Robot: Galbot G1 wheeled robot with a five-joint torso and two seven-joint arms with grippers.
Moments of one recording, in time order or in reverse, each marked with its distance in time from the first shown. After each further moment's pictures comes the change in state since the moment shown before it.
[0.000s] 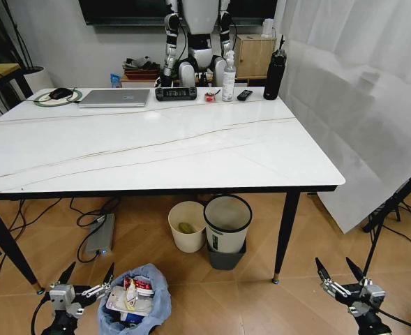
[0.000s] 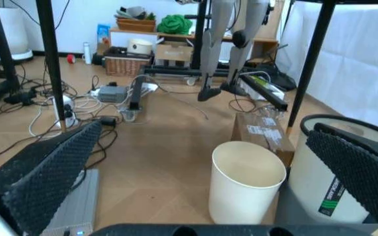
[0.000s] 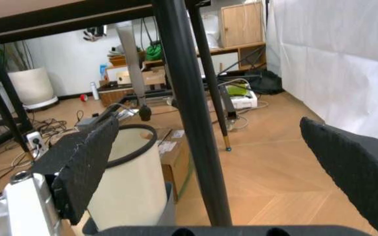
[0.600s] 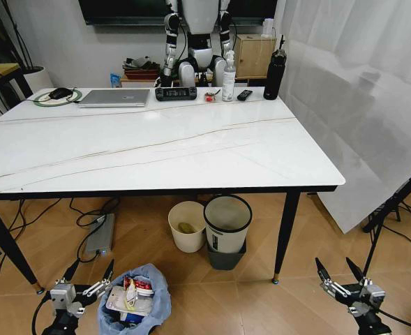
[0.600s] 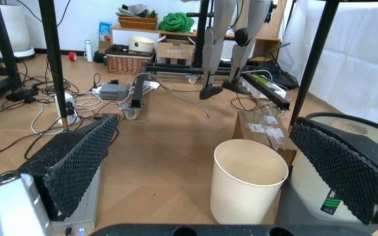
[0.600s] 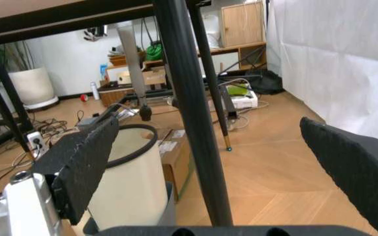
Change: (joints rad) left arm -0.006 -0.001 0.002 0.012 0.000 0.003 -0.002; right arm 0.000 0.000 0.000 0.000 0.000 0.000 0.000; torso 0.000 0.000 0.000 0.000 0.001
